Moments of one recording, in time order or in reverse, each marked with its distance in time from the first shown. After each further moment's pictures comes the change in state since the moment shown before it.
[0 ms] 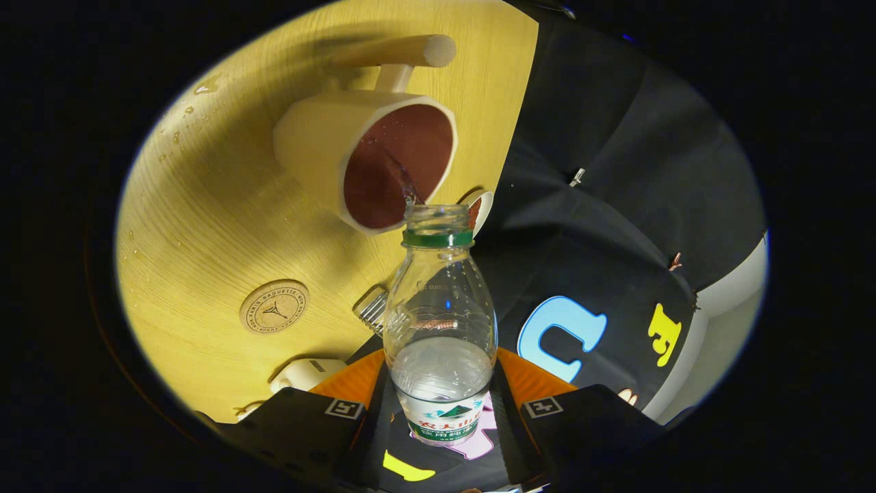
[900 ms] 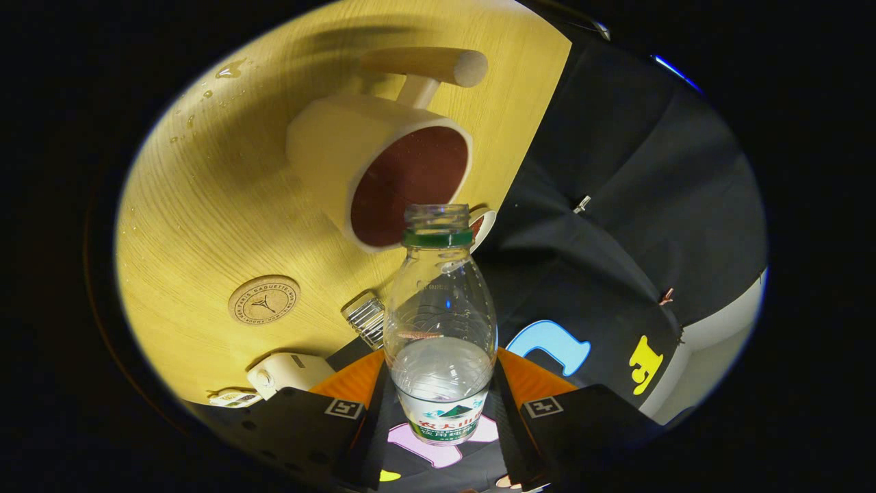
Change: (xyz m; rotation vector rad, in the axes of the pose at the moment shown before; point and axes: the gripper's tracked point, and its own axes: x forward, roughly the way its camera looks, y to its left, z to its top) arm -0.006 -0.005 0.011 -0.123 -0.049 -0.013
